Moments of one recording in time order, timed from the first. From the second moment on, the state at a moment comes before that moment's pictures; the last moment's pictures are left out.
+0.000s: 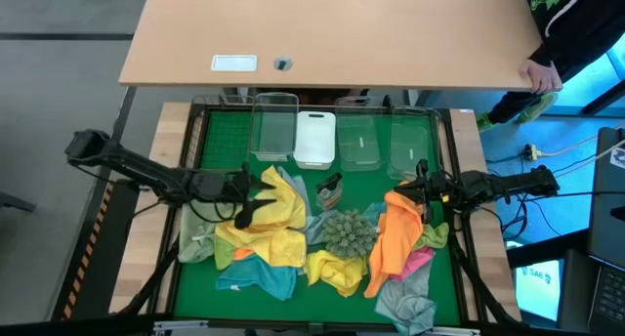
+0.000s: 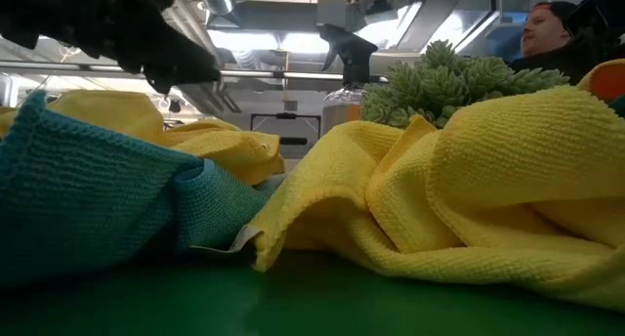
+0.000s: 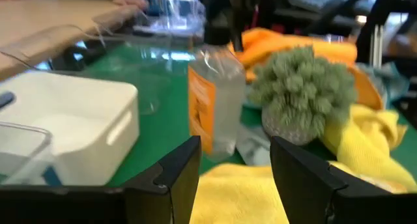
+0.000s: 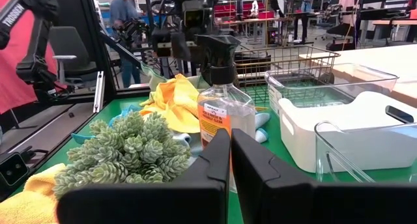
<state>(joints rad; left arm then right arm) -0.23 0.97 0.33 0.35 -0.35 -0.17 0.22 0.01 0.05 -0.05 0.22 0.09</state>
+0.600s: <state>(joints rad) -0.29 1.24 0.41 0.35 -0.31 -0.22 0.22 0.01 0.05 -0.05 0.22 0.08</state>
